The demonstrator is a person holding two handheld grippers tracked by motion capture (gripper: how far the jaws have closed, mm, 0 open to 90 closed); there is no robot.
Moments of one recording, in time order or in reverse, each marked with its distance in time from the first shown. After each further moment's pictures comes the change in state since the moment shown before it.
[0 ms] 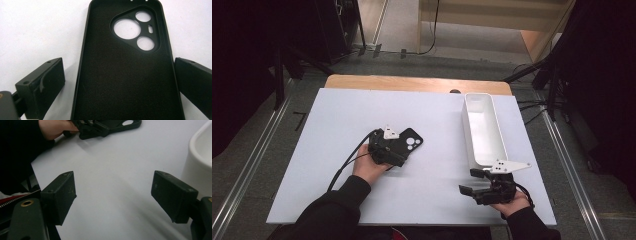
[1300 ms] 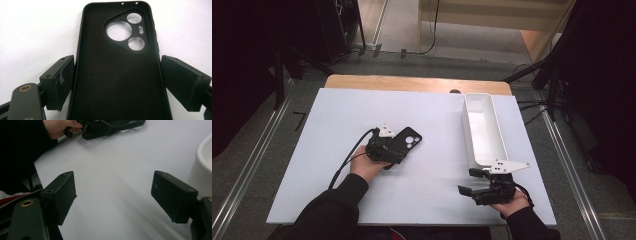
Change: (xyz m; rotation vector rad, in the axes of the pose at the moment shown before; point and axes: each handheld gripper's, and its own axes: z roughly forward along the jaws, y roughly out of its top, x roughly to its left) left arm 0.005 0.001 -0.010 -0.028 -0.059 -0.068; right arm 0.004 0.003 0.000 -0.002 0.014 -0.020
